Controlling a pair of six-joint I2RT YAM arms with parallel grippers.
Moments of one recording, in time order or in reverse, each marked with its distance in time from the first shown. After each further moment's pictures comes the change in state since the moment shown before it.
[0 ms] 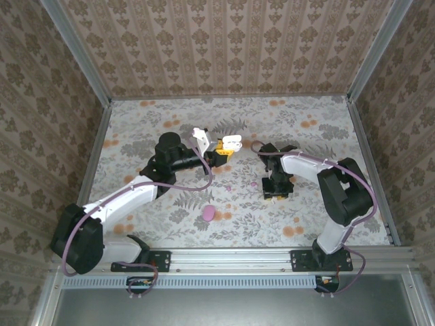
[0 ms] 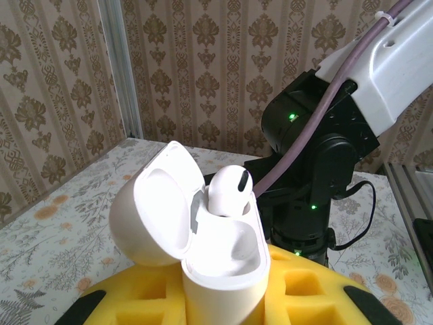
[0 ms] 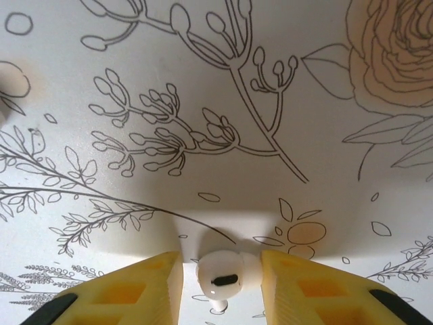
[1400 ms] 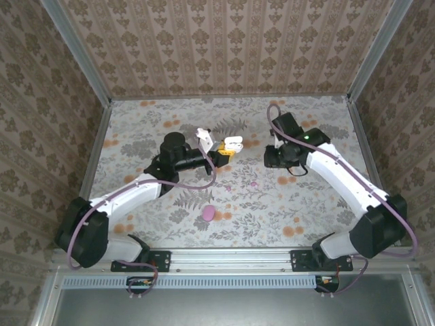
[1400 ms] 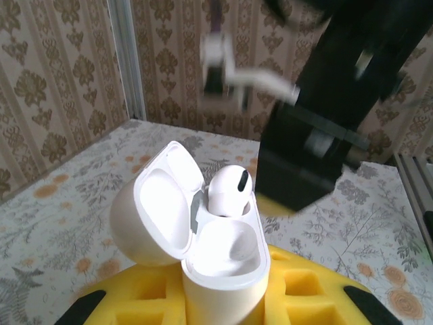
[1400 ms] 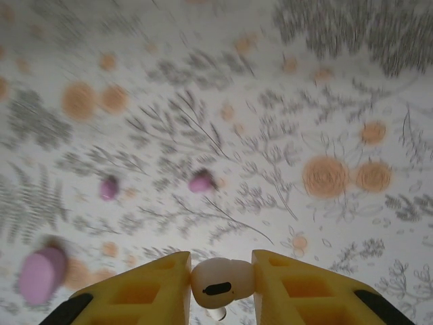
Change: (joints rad) left arm -0.009 0.066 0.001 0.001 -0.036 0.000; right arm -0.011 -0.333 0.290 -0.087 0.048 -0.020
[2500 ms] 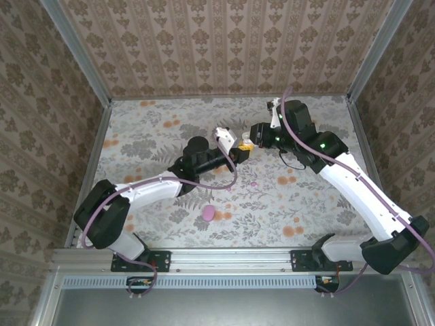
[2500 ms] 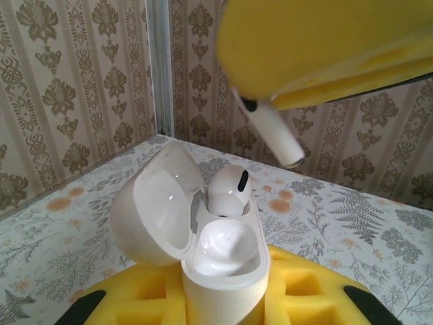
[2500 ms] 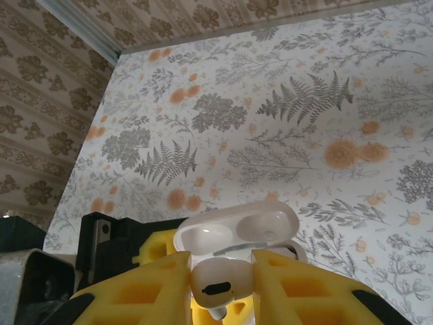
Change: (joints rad) left arm -0.172 0.180 0.082 0.201 -0.304 -0.098; right arm 0.118 -0.123 0.095 0.293 -0.026 0.113
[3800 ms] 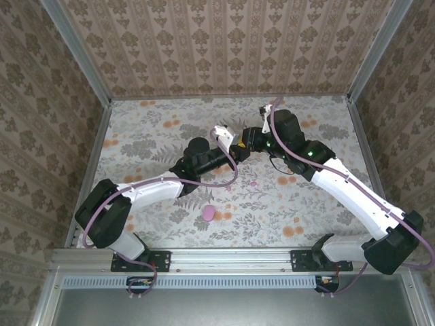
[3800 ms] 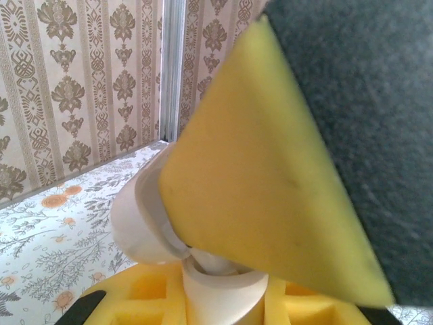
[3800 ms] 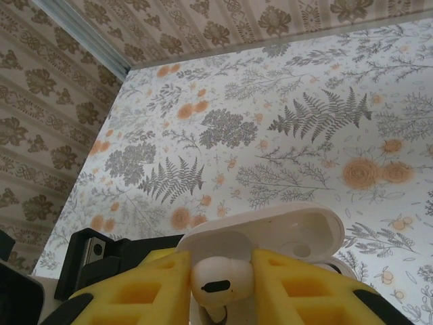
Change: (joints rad) left arm -0.014 0.009 0.001 0.050 -0.052 -0.108; right arm 0.057 -0.010 -0.151 0.213 0.072 0.017
